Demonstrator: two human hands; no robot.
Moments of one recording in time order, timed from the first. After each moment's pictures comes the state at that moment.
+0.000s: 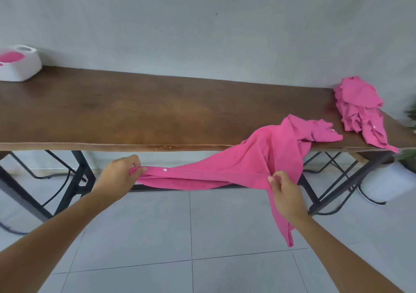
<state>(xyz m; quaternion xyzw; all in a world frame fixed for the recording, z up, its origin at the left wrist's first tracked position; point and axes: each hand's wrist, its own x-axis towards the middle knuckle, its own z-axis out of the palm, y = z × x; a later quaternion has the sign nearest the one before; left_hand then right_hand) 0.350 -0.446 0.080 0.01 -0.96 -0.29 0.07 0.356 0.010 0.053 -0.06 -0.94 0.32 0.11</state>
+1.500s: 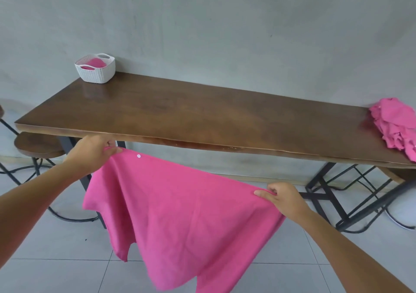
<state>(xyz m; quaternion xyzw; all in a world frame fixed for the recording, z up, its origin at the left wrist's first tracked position) 0.410 -0.768 0.114 0.03 -0.97 -0.21 0.12 0.408 -0.216 0.081 0.12 -0.97 0.23 0.00</state>
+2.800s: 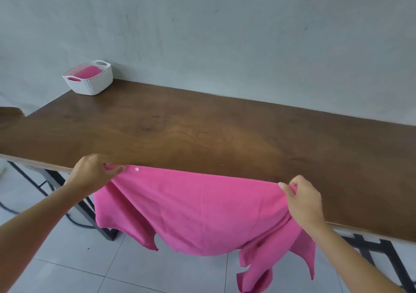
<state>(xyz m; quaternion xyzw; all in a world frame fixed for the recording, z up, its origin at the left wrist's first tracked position) 0.223 -0.665 0.092 0.18 -0.96 -0.17 0.11 0.107 -0.141 0.054 0.01 -0.94 0.32 0.10</state>
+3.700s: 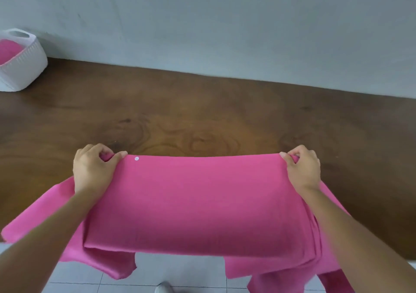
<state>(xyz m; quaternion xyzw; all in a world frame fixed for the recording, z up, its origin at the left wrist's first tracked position) 0.025 -0.703 0.011 0.25 -0.90 -0.29 0.18 -0.071 -0.206 0.017 -0.09 -0.94 0.31 0.10</state>
